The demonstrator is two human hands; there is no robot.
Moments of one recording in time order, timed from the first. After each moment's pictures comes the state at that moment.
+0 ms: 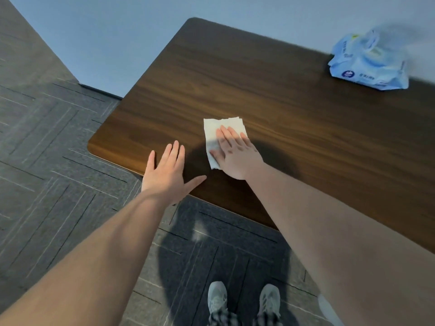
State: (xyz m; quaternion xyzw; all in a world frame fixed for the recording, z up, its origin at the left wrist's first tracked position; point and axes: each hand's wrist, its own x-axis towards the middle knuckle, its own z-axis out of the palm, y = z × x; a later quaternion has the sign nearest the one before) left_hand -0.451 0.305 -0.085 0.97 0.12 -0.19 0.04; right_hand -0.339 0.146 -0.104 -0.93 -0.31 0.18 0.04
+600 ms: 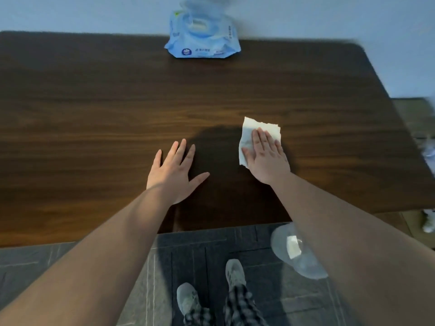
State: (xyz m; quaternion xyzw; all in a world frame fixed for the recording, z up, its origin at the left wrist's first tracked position) left_hand -0.372 0.031 -0.072 0.96 -0.17 -0.21 0.05; right_hand -0.367 -0.216 -0.105 -0.98 0.04 0.17 0.06
